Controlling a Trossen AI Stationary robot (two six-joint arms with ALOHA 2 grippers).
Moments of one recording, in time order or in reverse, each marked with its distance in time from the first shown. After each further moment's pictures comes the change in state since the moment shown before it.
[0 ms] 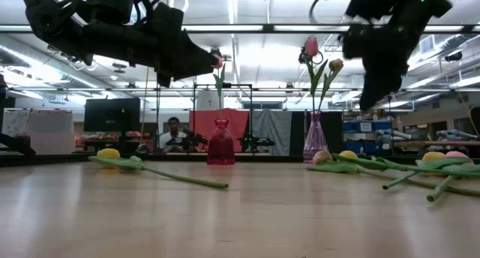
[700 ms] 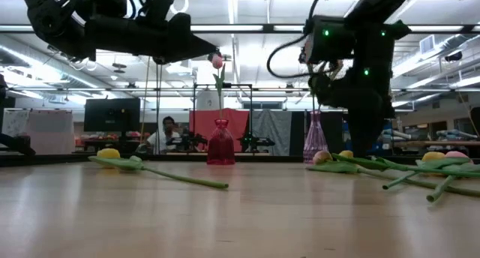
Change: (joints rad) left arm 0.018 0.000 0.000 0.180 -0.144 0.325; right arm 0.116 0.472 0.137 -0.023 0.117 0.259
